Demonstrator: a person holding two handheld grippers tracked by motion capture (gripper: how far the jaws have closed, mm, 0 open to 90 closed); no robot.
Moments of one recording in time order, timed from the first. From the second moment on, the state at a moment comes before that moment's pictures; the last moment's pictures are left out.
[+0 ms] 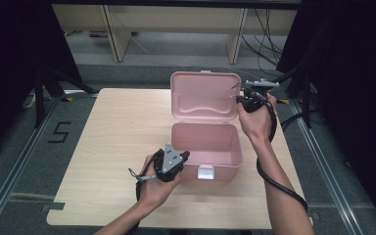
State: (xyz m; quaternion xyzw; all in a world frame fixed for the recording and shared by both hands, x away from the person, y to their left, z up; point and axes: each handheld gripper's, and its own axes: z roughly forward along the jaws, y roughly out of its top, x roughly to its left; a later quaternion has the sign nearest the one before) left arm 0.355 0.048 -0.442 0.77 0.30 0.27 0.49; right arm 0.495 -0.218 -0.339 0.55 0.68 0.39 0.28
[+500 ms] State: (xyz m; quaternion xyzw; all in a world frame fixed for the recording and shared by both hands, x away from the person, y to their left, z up) left arm 0.355 0.047 -0.442 0.77 0.30 0.28 0.49; right arm 0.458 -0.216 -0.353 0.52 0.66 0.42 0.35
